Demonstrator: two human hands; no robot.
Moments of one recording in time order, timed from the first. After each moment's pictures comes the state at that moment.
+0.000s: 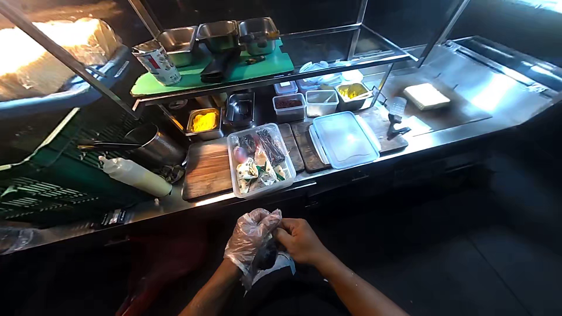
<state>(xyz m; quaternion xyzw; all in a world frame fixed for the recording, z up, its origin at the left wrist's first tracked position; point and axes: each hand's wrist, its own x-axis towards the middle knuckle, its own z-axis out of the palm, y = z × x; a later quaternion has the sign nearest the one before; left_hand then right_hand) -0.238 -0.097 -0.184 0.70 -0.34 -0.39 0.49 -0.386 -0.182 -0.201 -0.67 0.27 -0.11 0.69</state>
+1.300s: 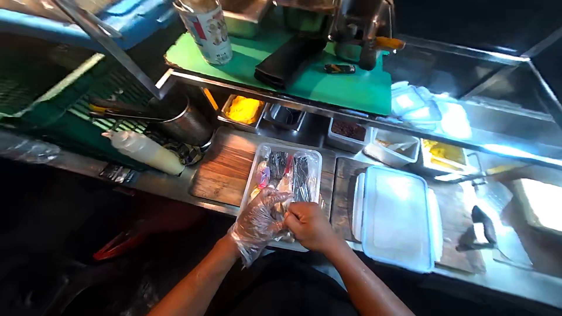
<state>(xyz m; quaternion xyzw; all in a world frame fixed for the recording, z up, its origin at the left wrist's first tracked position) -0.117 -0.245 -0.231 0.76 -0.35 -0.24 0.48 -0.222 -0.406 -0.220 -0.83 0.07 -0.04 0.56</state>
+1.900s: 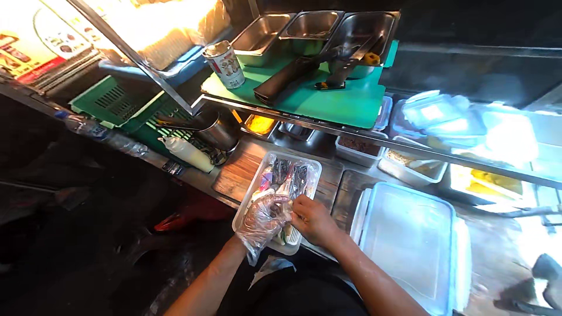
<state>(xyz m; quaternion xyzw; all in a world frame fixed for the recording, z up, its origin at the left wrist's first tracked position) -0.168 -0.308 -0.212 0.83 -0.20 -0.23 0.47 -0.242 -0.491 -0.258 -0.86 -0.08 -0.08 0.51</state>
